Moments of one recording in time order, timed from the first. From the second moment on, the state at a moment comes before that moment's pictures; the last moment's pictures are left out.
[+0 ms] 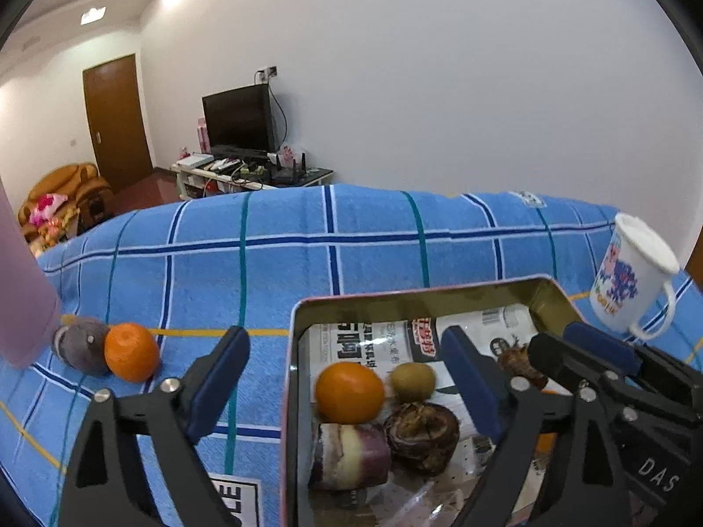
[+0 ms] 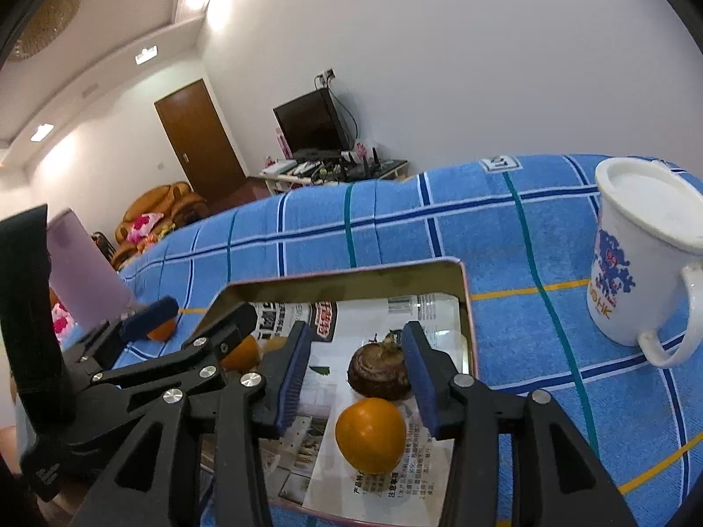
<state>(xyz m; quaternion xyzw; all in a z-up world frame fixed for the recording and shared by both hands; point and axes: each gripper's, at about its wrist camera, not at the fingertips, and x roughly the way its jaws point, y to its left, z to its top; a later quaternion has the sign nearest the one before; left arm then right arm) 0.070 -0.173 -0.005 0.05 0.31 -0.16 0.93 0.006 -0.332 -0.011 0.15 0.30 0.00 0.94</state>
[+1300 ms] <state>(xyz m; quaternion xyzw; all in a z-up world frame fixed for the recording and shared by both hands) 0.055 -0.045 0.005 0.11 0.20 -0.04 0.97 -0.048 -0.318 0.010 0.15 0.15 -0.12 0.97</state>
